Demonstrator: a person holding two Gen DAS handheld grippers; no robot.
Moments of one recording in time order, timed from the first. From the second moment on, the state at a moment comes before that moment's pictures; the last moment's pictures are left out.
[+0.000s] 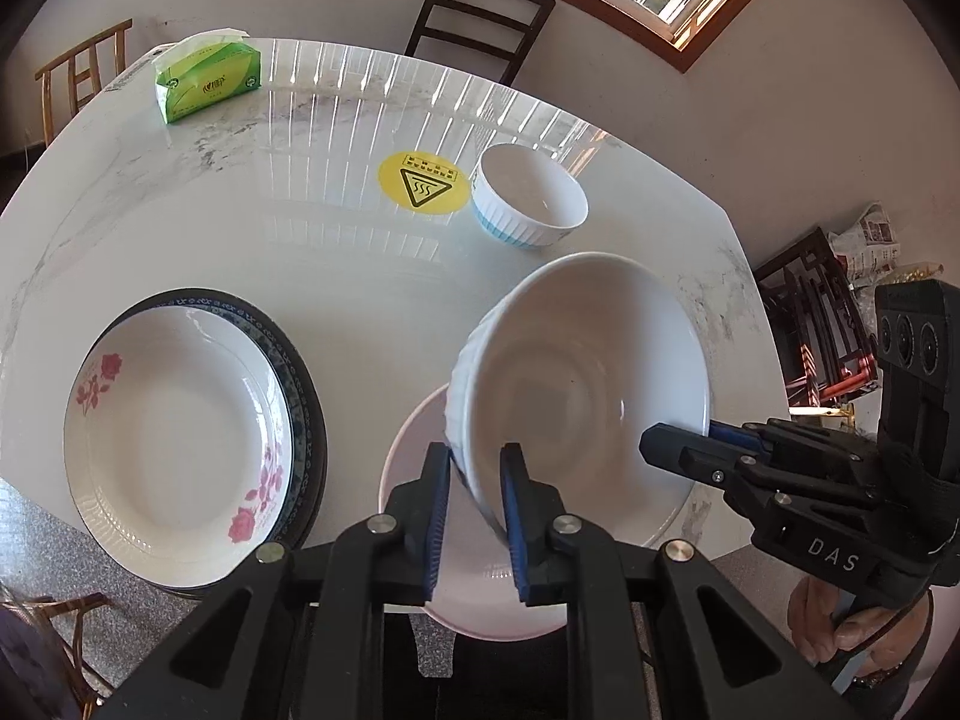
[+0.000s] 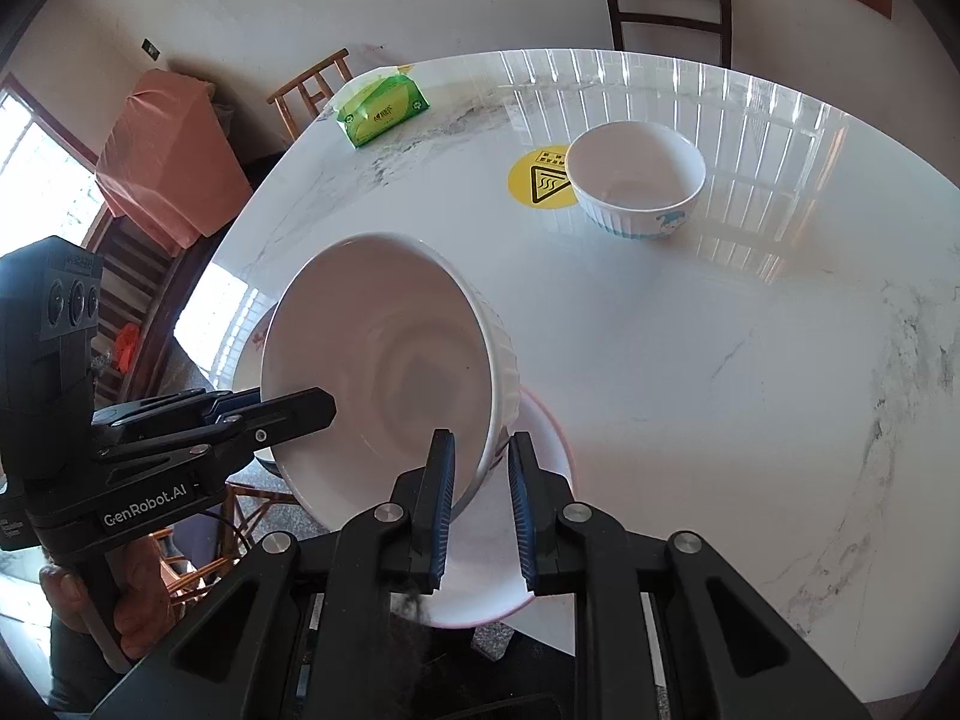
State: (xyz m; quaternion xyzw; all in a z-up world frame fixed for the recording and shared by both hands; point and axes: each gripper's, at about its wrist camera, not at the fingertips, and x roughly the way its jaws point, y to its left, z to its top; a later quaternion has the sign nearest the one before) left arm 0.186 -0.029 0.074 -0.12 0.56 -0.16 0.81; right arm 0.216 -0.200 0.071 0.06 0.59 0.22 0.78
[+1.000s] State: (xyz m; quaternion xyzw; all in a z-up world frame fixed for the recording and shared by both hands) left arm 0.164 -0.044 0.036 -0.09 0.58 -0.16 0.79; right arm 0.186 -0.198 0.028 0.06 0.62 0.21 0.75
